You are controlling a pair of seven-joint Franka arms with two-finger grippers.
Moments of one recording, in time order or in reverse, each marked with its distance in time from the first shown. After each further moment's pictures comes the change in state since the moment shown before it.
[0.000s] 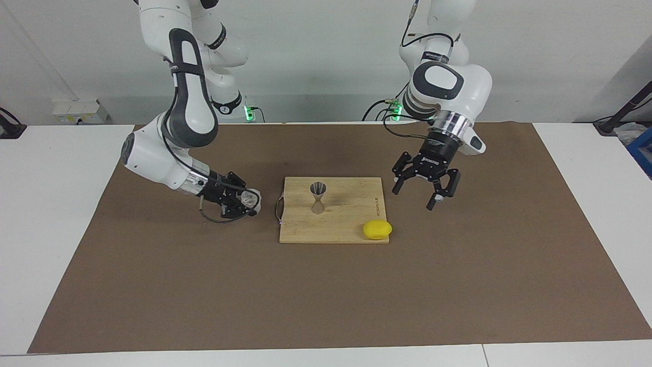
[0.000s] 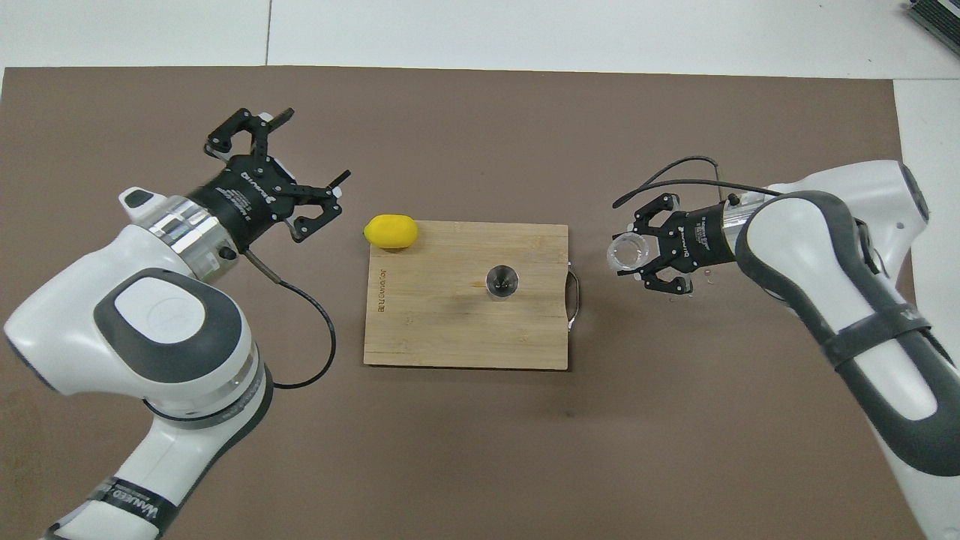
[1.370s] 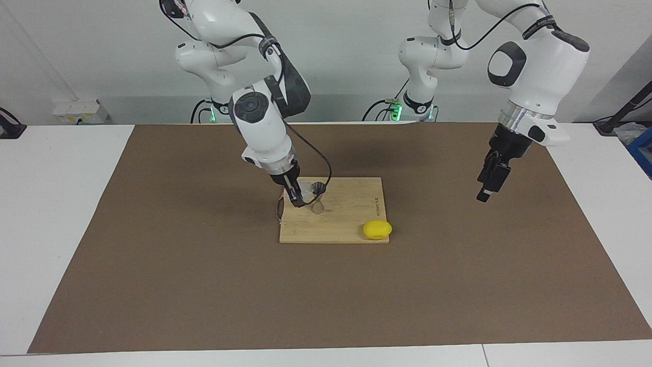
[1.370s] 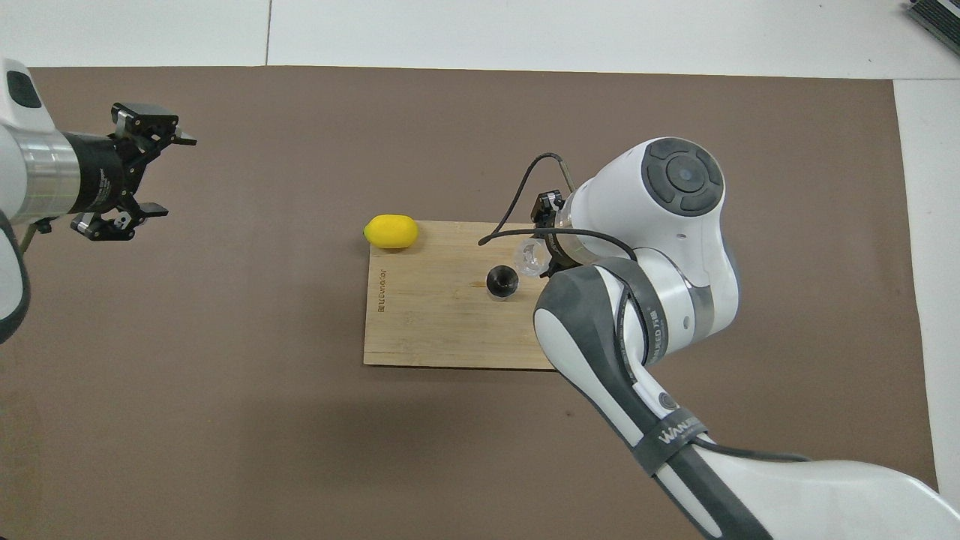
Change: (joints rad) left arm 0.290 -0.016 0.001 0.192 1.396 -0.783 0.069; right arm 0.319 0.050 0.002 0.212 -0.576 0.011 0.514
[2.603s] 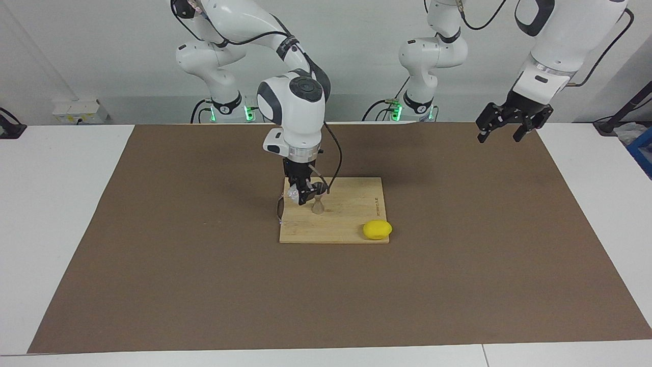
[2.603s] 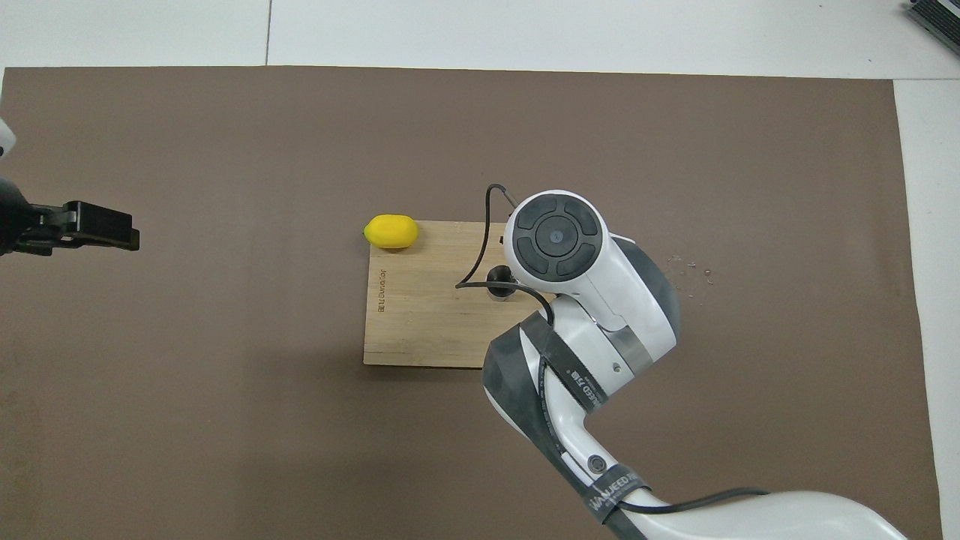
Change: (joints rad) left arm 0.168 -0.061 -0.154 0.212 0.102 -0.545 0.896; right arm 0.105 0.004 0.000 0.013 -0.358 -0.039 0.041
